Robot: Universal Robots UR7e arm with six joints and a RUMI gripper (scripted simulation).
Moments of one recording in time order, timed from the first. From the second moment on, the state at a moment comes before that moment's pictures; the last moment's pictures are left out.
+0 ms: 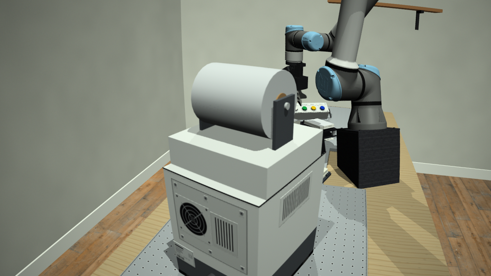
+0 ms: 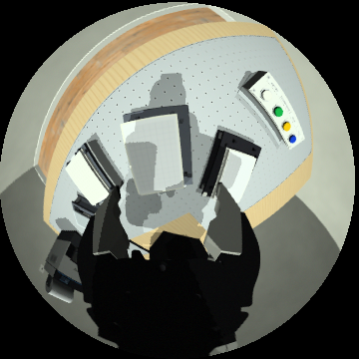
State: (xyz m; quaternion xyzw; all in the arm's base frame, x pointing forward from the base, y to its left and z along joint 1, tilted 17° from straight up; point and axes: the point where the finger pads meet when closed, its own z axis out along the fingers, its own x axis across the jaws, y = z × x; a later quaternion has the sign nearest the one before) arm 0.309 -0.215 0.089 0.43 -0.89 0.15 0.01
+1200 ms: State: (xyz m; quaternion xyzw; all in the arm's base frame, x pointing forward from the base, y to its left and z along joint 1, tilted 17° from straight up) arm 0.192 -0.297 0.099 0.33 -0.93 0.15 0.00
